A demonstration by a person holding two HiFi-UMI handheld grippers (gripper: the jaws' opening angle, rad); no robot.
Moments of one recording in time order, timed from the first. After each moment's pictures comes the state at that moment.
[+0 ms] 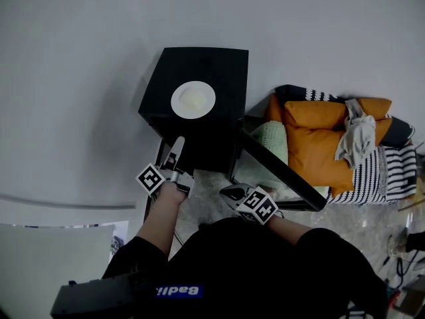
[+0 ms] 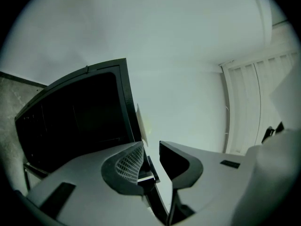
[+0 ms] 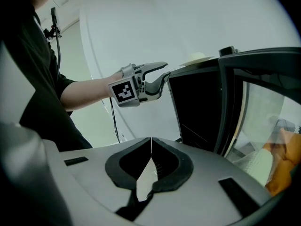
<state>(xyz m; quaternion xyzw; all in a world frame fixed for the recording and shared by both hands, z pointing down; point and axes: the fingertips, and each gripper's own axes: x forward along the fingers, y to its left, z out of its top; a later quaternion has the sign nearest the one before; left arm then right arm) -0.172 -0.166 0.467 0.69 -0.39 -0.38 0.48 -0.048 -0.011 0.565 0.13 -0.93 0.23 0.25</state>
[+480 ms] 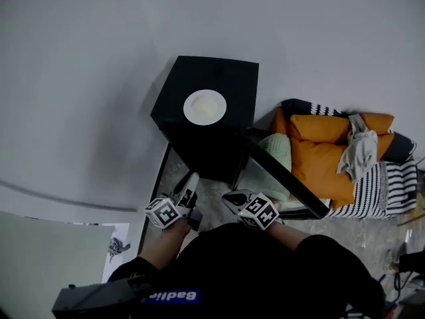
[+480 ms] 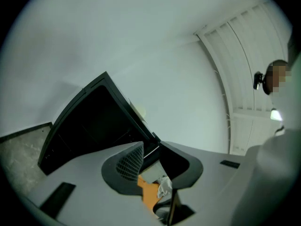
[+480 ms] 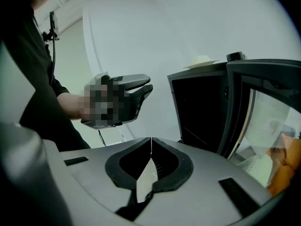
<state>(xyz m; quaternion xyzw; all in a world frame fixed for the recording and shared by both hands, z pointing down) -0.151 -0.071 0.483 0.77 -0.47 -0.21 0.38 -0.059 -0.008 0.559 0.13 -0.93 0.22 0.25</state>
